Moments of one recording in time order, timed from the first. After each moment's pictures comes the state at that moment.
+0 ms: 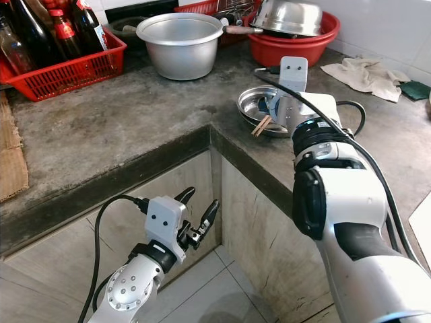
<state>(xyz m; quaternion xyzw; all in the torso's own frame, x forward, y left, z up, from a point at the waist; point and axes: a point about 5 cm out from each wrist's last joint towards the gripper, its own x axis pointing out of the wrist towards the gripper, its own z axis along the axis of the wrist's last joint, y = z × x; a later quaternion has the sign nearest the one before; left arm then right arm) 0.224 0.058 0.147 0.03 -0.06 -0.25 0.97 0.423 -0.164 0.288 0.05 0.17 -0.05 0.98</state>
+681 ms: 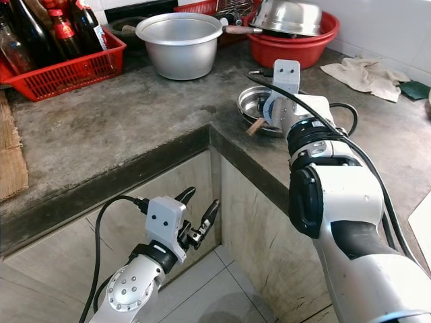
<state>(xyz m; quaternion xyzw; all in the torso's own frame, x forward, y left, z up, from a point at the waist) 0.223 0.057 0.147 0.03 -0.06 -0.25 0.97 0.424 -0.153 0.286 0.05 0.18 -0.03 0.98</state>
